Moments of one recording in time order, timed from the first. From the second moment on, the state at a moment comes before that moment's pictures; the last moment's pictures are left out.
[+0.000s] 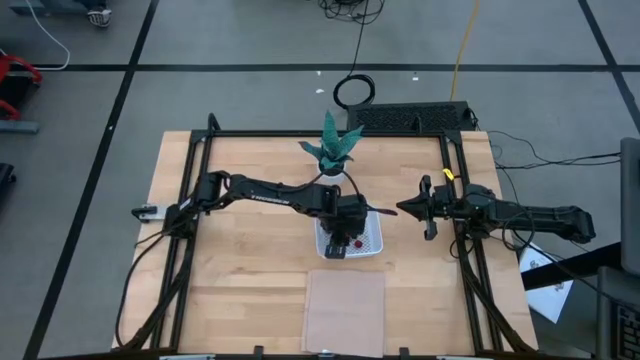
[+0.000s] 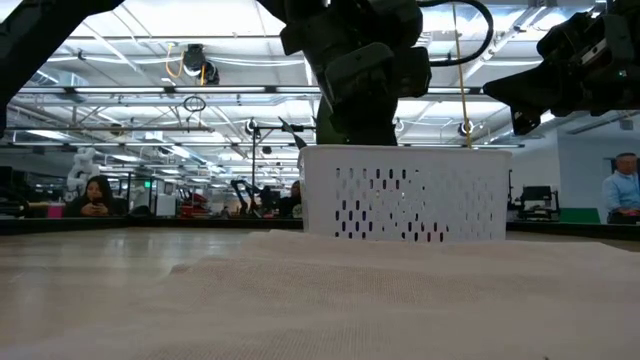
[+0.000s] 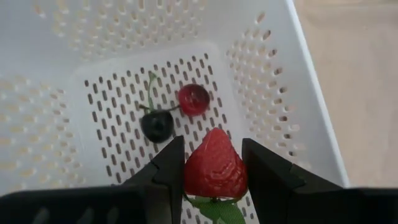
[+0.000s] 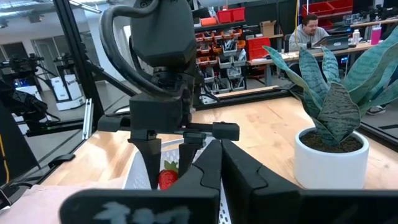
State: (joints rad) left arm 0.00 2.20 1.82 -0.73 0.24 0.10; right arm -0.14 0.21 0.02 0.22 -0.11 0.15
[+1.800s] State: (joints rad) left arm 0.03 2.25 1.82 -0.60 0.08 0.15; right arm -0.14 0.21 0.02 0.21 -0.11 0.15
